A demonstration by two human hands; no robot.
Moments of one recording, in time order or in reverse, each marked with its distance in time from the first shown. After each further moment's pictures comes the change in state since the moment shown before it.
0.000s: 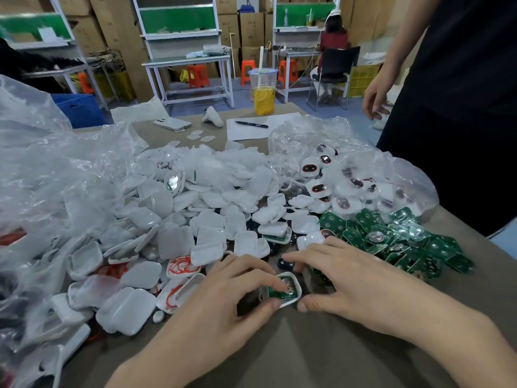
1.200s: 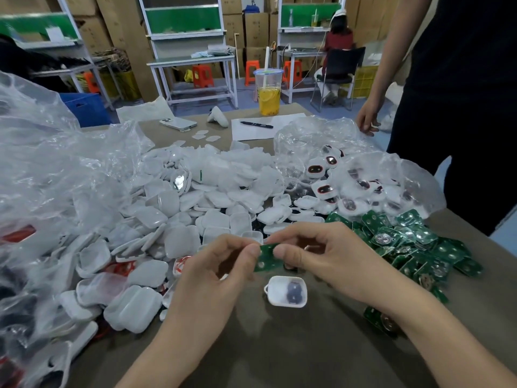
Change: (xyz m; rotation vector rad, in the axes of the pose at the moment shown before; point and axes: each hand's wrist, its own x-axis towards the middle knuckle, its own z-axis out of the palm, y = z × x) left_hand 0.011 0.009 -0.003 -0.580 0.460 -0.323; right_hand 0.027 -0.019 -0.005 0.800 0.250 0.008
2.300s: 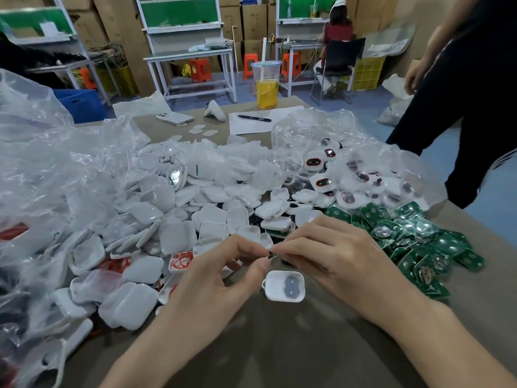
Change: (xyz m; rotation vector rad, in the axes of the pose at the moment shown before) left_hand -0.001 -0.002 -0.008 0.281 -0.188 0.031; right_hand -0.013 0.013 0.000 -0.767 0.221 -0.609
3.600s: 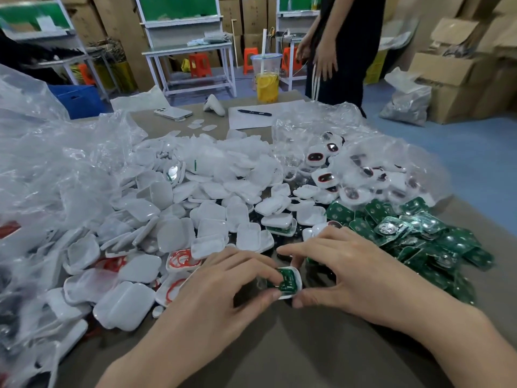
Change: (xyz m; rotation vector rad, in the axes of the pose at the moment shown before) left_hand -0.004 -0.008 -0.001 0.341 -0.186 0.303; right_hand -0.007 0.008 -0.008 0.123 -0.584 0.326
